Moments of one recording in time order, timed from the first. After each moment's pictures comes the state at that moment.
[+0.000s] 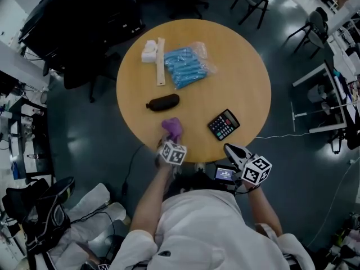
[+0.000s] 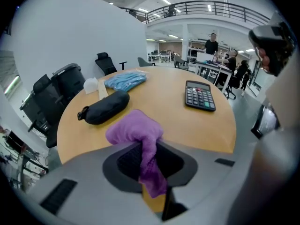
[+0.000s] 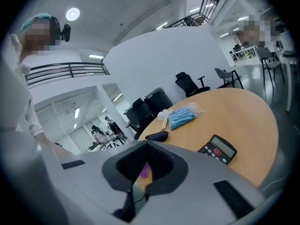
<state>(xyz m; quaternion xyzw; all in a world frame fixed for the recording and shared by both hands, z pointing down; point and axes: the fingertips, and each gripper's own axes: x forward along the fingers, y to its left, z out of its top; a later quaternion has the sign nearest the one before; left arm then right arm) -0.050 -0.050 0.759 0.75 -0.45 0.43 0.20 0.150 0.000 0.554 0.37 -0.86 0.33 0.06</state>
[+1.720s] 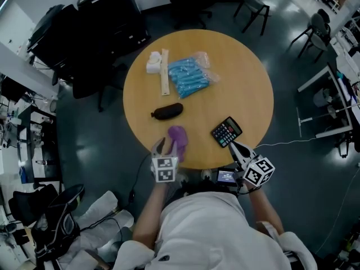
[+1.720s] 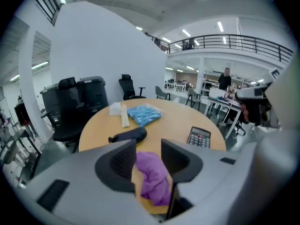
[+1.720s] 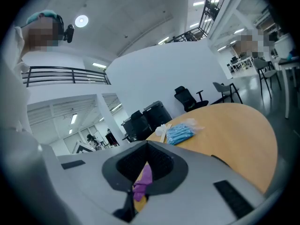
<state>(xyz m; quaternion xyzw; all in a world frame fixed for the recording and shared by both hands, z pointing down) -0.083 -0.053 0.612 0.76 -0.56 0.26 0.20 0.164 -0.033 0.522 0.41 -0.87 0.29 0.00</state>
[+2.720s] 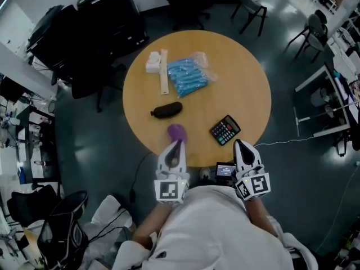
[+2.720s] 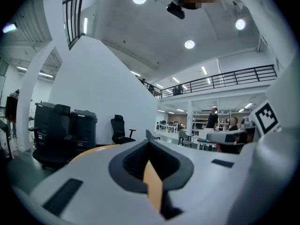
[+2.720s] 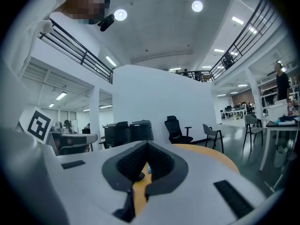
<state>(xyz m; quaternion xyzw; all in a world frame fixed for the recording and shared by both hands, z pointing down) -0.031 -0.016 0.434 0.82 -0.56 0.02 0.06 0.160 -0.012 0.423 0.54 -0.84 0.07 0.01</state>
